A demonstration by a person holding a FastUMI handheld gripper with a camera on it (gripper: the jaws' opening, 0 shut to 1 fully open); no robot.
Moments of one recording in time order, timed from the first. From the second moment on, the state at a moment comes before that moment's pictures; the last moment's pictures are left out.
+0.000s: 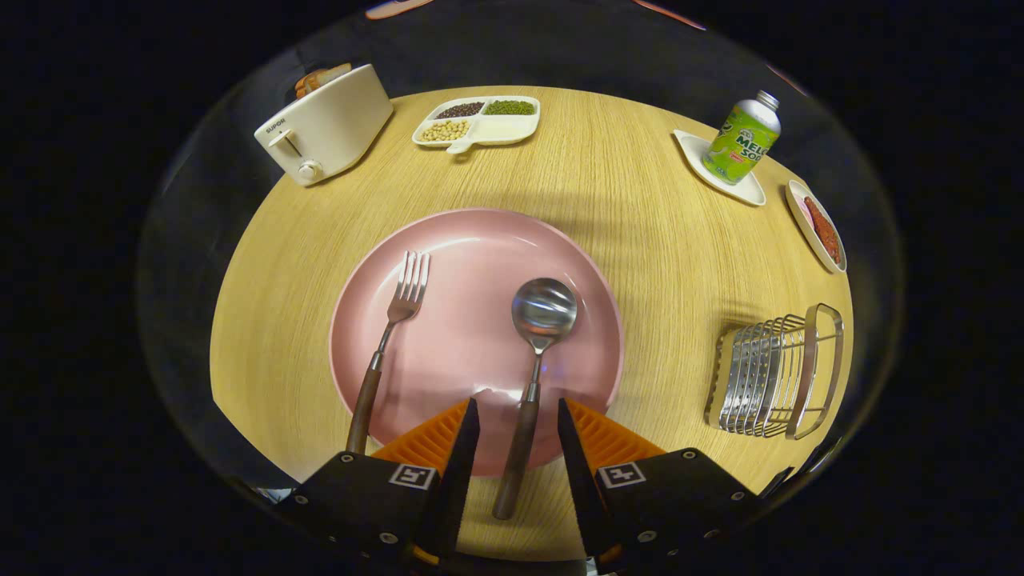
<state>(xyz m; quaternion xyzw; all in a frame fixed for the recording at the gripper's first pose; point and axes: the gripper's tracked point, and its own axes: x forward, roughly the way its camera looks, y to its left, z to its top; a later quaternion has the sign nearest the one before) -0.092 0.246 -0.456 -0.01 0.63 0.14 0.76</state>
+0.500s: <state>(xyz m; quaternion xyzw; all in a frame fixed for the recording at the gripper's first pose) -0.088 0.237 -0.458 0.00 0.62 0.09 0.78</state>
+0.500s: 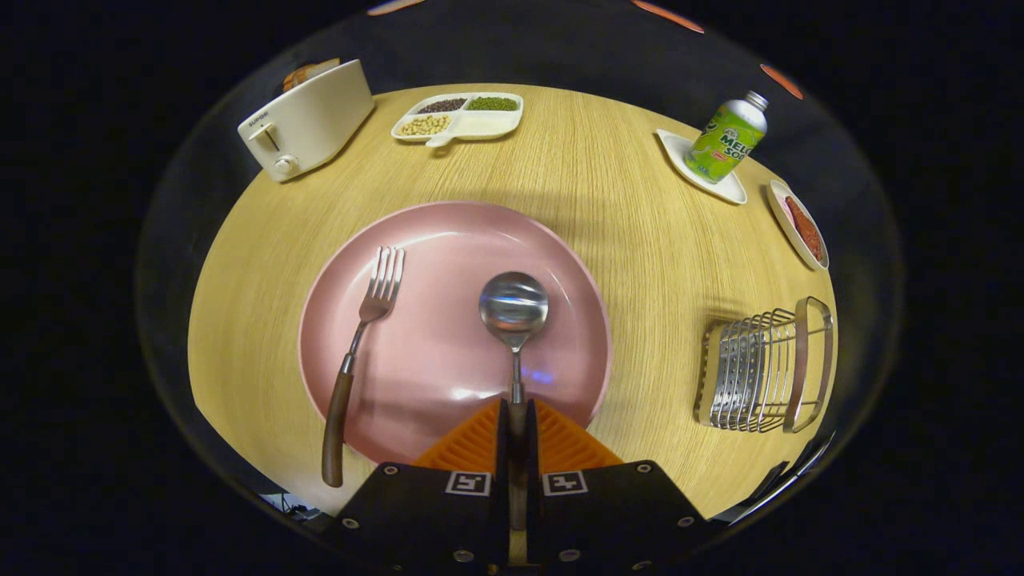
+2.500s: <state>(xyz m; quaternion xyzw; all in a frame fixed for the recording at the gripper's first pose) -0.078 0.018 -0.357 0.00 0.61 0.07 0.79</state>
